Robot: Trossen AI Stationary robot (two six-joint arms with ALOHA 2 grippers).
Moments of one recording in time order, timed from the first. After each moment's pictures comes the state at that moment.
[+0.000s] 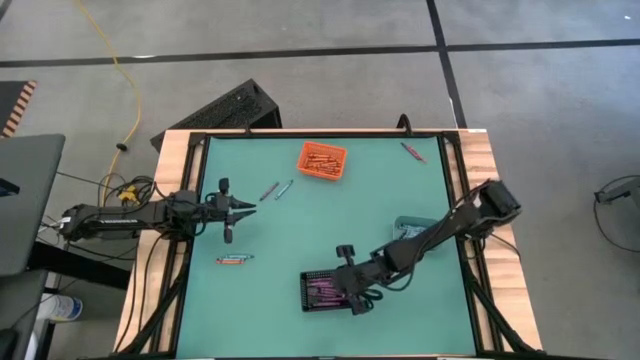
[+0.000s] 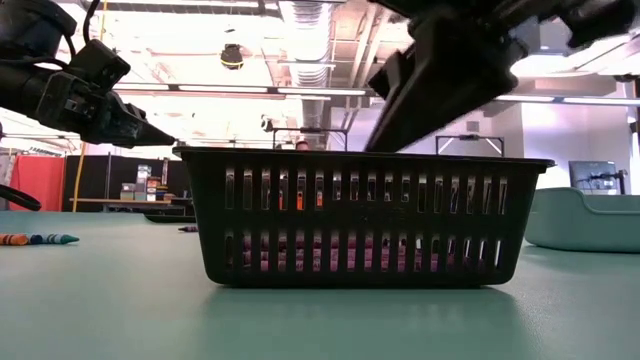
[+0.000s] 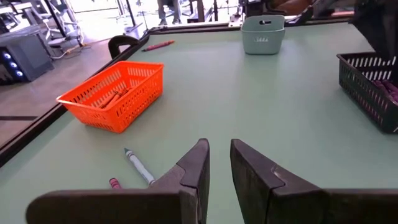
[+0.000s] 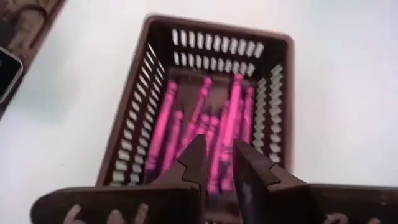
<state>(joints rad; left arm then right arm) 0.10 0.20 0.02 0.01 -0.11 0.08 0.44 1.81 1.17 -0.22 0.16 0.15</state>
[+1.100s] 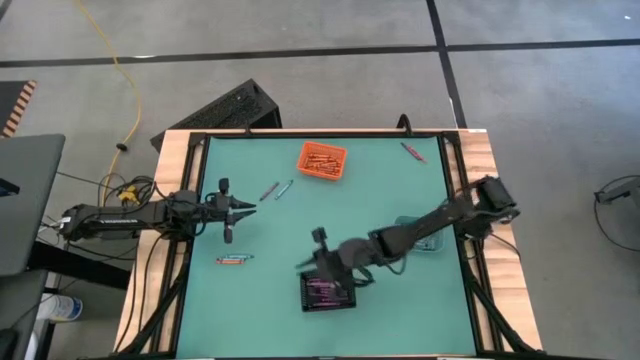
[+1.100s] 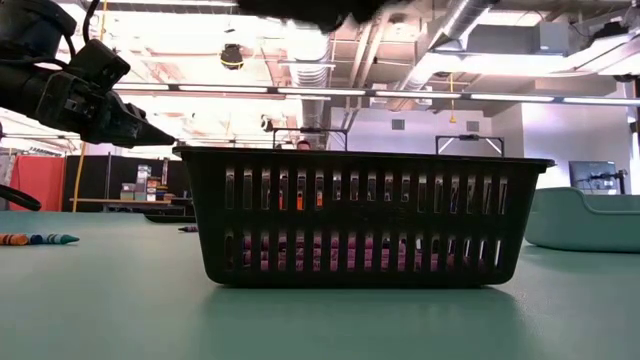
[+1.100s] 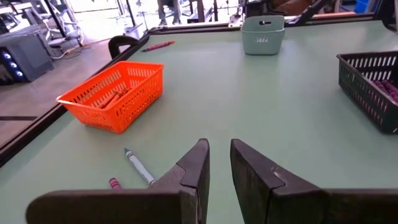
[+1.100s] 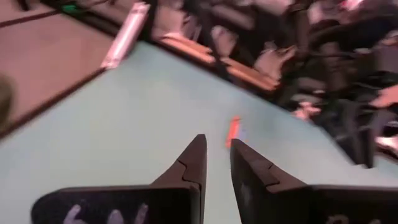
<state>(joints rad) 0.10 0.20 0.02 0.01 -0.11 0.08 0.32 1.85 1.17 0.40 0.16 -0.30</state>
